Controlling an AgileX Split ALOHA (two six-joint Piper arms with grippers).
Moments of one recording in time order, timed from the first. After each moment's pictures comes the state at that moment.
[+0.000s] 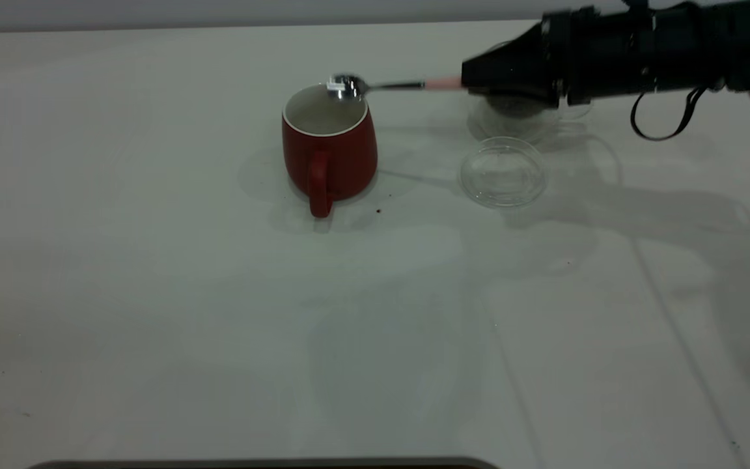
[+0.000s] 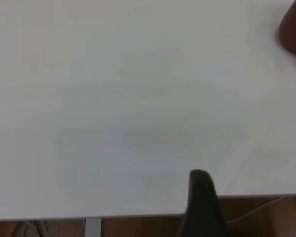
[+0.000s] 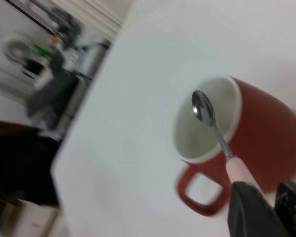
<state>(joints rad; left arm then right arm) 0.01 -0.02 -0.49 -0.03 1.13 0.03 0.06 2.45 -1.25 1.78 1.12 -1.73</state>
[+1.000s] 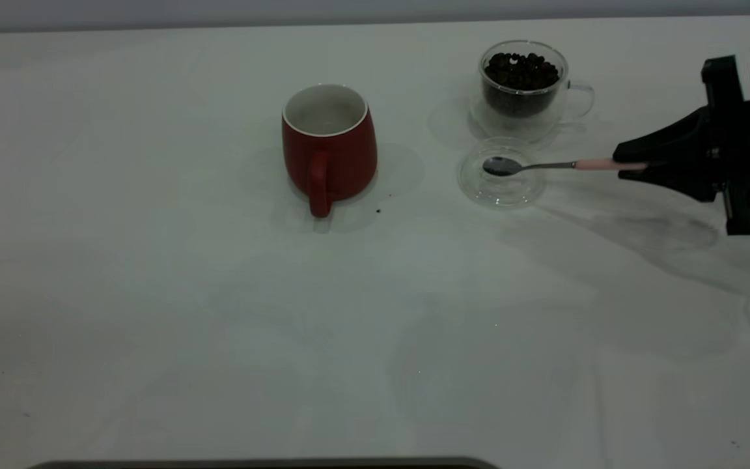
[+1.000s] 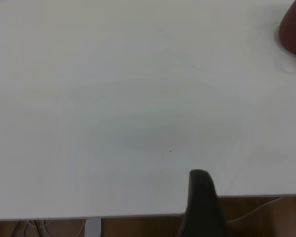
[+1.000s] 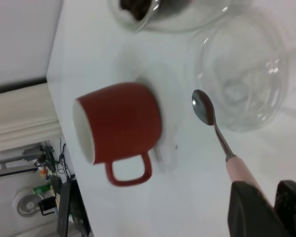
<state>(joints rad) 0.01 -0.02 -0.49 -0.03 1.13 0.03 -0.24 2.42 -0.89 1.80 0.99 -1.39</state>
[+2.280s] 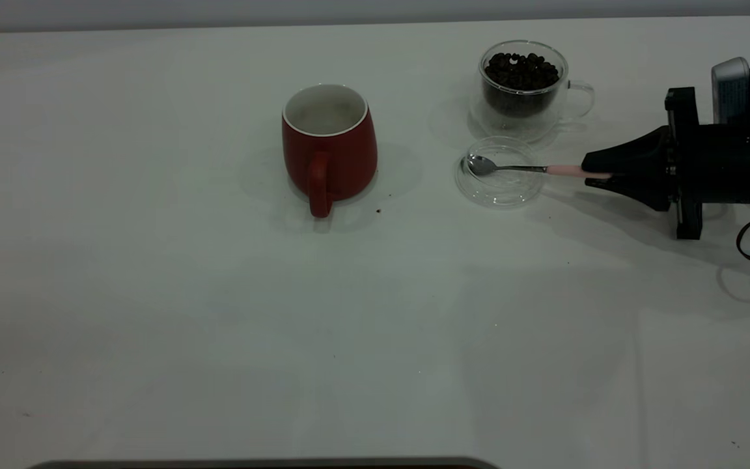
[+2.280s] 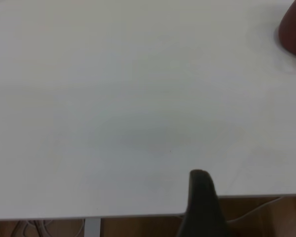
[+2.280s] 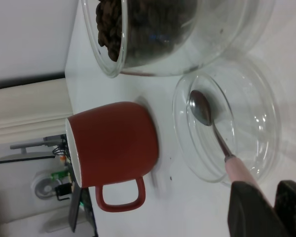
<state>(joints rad) 0.01 -0.02 -0.49 -0.03 1.13 0.03 -0.22 2.64 -1.12 1.80 1.10 -1.44</state>
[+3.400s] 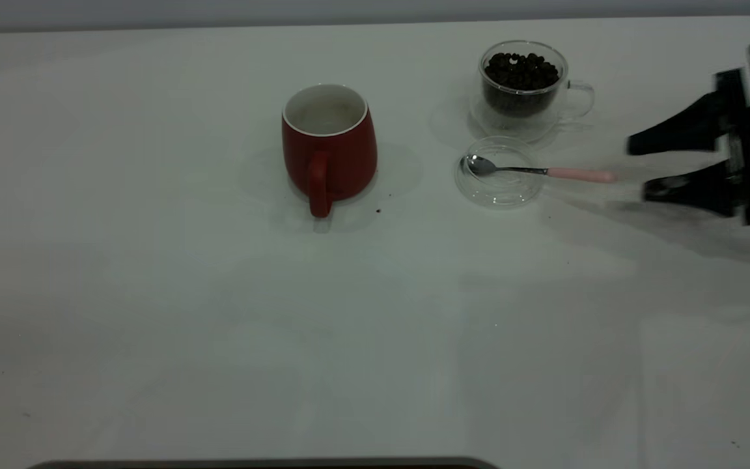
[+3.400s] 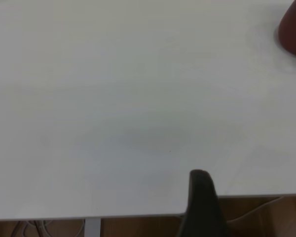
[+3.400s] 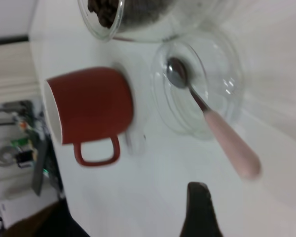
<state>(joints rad) 0.01 -0.02 -0.49 -0.03 1.13 0.03 -0.33 2.47 -1.12 1.43 1.01 -1.22</state>
